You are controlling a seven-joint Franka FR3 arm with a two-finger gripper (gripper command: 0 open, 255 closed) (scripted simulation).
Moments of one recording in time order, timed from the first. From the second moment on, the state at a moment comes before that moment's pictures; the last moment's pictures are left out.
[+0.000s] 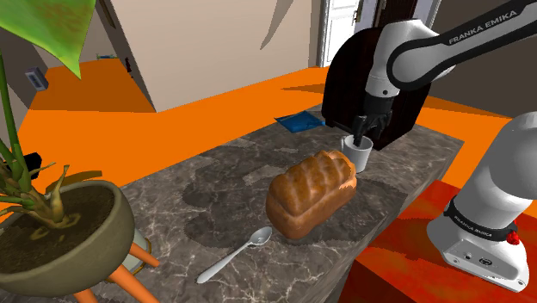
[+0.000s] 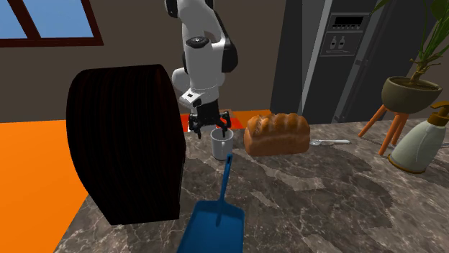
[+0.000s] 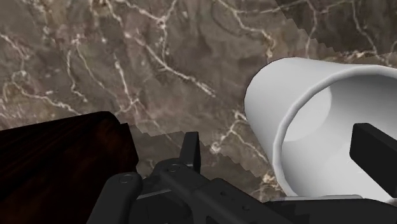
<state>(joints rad) -0.06 -0.63 -0.05 -2.84 0.07 2.20 0.17</state>
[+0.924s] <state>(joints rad) -0.06 -0.63 -0.05 -2.85 0.07 2.21 0.17</state>
